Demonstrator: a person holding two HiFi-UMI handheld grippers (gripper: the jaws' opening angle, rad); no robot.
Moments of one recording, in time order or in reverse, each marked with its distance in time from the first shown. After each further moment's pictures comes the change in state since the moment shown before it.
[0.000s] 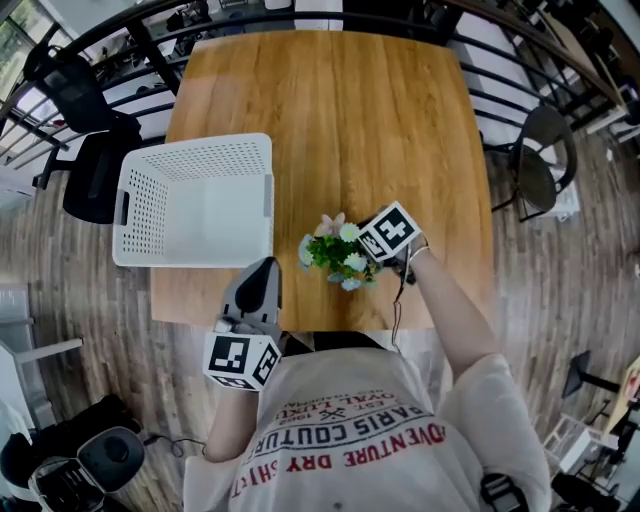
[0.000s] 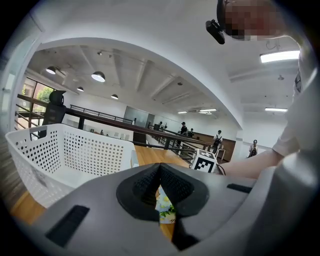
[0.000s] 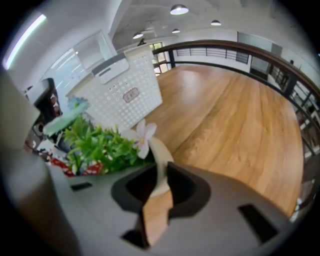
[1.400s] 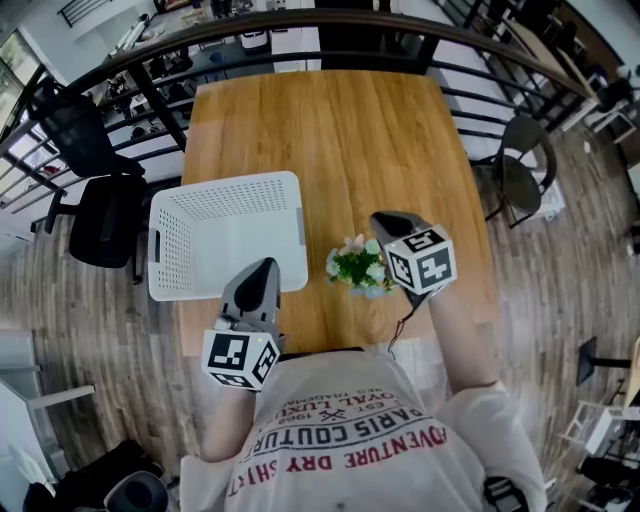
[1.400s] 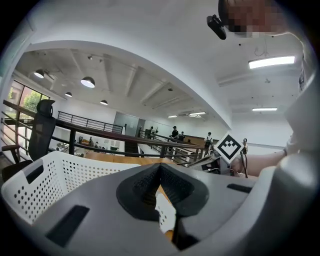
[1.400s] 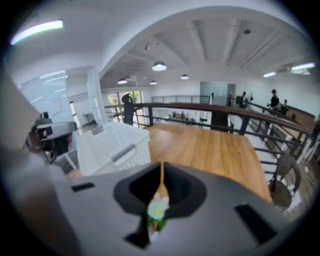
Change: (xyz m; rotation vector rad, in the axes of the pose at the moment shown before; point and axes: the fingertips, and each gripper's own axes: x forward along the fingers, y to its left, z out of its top) left arm -0.017 0.058 0.072 0.080 -0.057 -0.116; right arm -0.151 0.039 0.111 0.142 -0.554 -0.320
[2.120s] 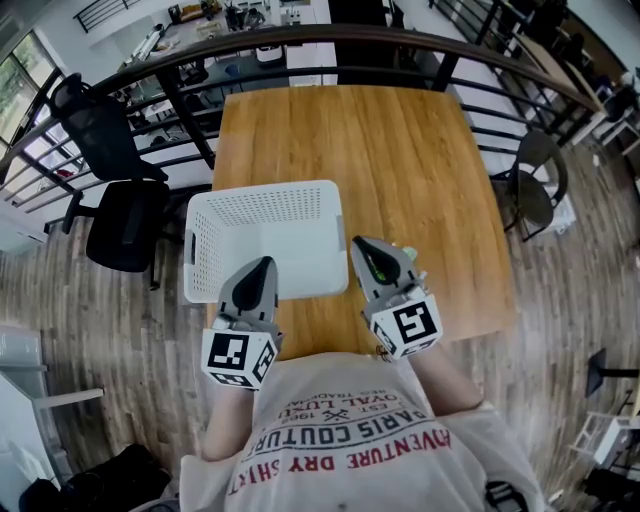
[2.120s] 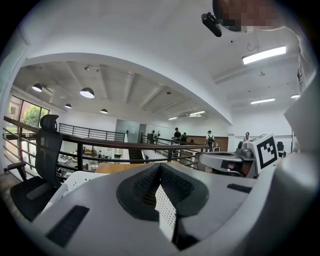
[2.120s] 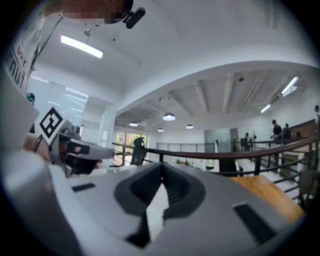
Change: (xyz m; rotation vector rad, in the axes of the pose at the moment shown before) left arm -0.039 0.063 0.033 0.098 -0.043 0.031; right arm -0.042 0.148 0.083 -0.110 -0.638 0.030
